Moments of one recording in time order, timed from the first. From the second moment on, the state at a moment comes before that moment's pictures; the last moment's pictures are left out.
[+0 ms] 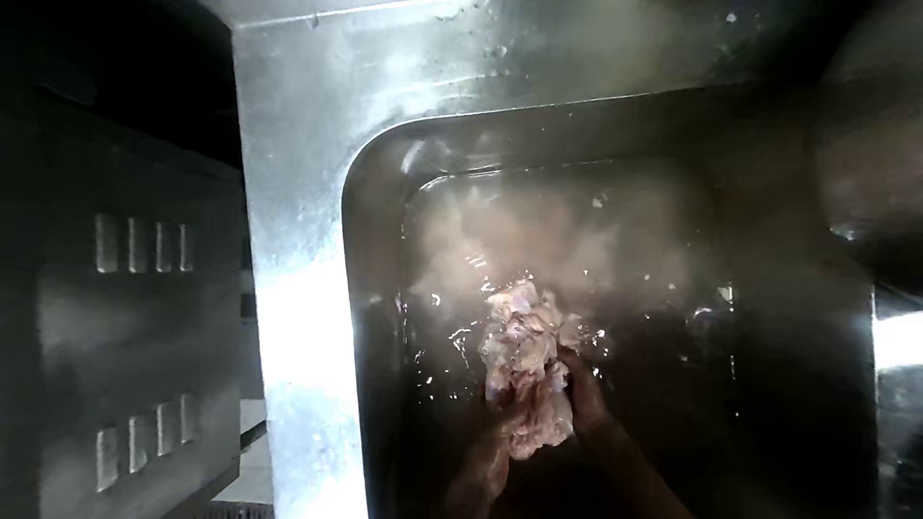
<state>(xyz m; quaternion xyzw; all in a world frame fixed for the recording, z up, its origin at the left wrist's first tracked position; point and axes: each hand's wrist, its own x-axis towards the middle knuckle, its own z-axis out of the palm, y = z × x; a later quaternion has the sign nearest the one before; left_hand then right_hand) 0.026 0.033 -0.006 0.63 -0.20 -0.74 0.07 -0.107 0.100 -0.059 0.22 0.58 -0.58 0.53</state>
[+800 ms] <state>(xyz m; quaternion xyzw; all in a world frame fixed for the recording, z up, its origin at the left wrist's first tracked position) 0.034 0.002 0.008 0.51 -0.61 -0.50 -0.33 -0.087 0.094 -0.054 -0.06 0.79 -0.44 0.42</state>
